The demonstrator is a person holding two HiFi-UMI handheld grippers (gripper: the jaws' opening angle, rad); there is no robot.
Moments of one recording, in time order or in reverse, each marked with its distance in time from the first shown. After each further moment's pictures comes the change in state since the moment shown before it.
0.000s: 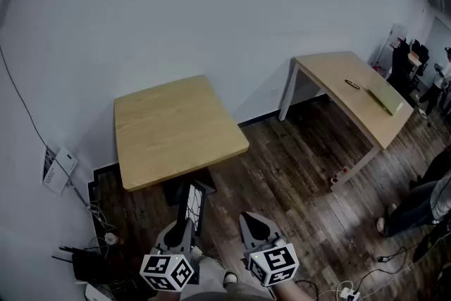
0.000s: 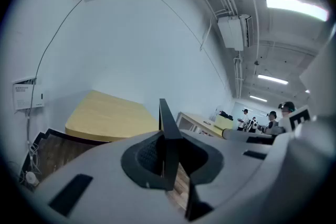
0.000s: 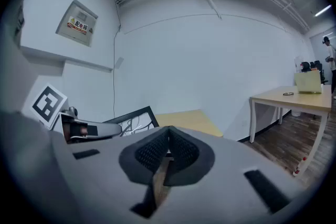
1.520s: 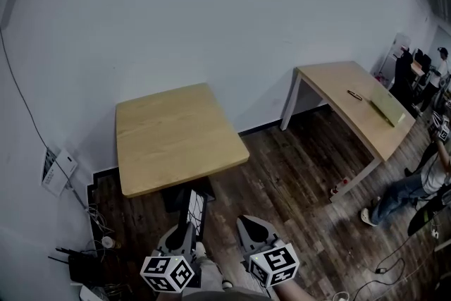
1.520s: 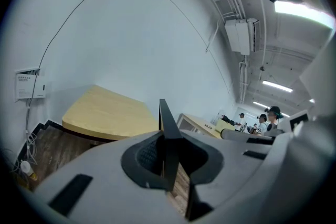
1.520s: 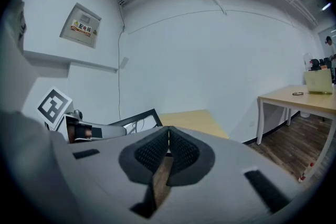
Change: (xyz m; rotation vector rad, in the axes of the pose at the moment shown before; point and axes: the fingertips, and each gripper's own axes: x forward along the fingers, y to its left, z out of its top) left arm 0.023 -0.006 -0.002 -0.078 0.000 0.020; right arm 0.016 -0.015 0.011 -0.016 0.024 0.085
